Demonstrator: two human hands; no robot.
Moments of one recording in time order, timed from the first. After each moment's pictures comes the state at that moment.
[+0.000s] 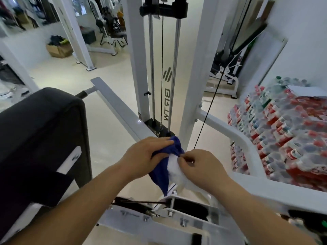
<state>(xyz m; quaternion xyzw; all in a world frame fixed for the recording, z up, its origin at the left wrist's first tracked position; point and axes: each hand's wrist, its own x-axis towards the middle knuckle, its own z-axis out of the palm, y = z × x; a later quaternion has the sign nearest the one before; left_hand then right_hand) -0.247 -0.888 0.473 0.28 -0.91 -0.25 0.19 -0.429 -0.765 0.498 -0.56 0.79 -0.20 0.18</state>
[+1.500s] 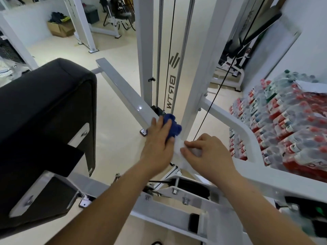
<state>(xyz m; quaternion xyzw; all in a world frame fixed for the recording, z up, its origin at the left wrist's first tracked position) -0.271 -0.838 0.453 0.44 -0.78 -0.36 0.26 -0.422 -0.748 0.497 -0.57 0.79 -0.19 0.12</state>
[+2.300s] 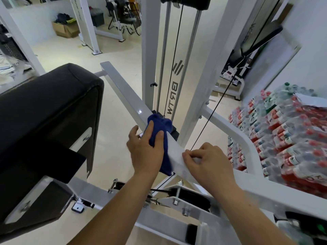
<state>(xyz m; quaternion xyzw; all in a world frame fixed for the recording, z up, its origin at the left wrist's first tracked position) -0.267 -0.845 0.454 0.60 -0.58 -0.37 0.40 -0.414 -0.750 0.504 -0.55 0.81 -0.15 0.11</state>
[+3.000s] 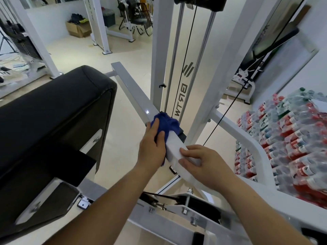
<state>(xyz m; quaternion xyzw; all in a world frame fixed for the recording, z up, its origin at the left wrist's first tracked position) -0.256 -0.878 0.442 0.53 -0.61 -0.44 0.39 -0.419 -0.783 0.490 -0.64 0.71 -0.19 0.24</state>
